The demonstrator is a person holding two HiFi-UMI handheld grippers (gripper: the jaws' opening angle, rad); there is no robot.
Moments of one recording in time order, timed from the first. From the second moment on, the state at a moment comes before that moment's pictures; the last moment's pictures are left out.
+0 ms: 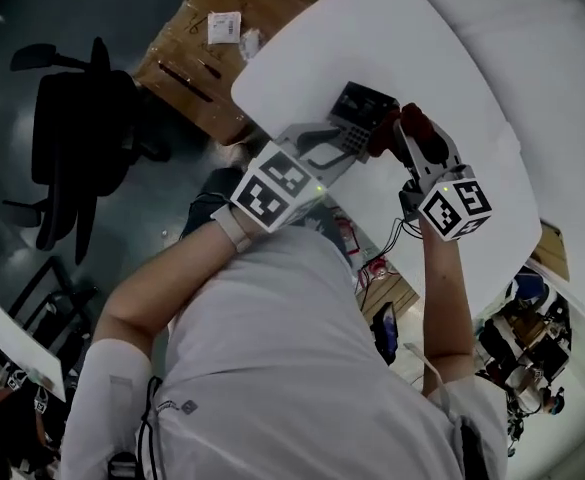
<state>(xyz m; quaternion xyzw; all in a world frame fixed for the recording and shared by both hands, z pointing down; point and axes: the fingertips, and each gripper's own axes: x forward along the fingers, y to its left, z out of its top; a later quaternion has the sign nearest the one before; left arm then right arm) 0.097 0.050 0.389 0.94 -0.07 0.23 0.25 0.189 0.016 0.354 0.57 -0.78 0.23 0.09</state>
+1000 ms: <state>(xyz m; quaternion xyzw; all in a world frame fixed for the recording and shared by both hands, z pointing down) 0.164 0.075 0.500 0.90 -0.12 0.36 0.24 0.180 -0.021 0.453 0.35 -0.86 0.17 0.34</state>
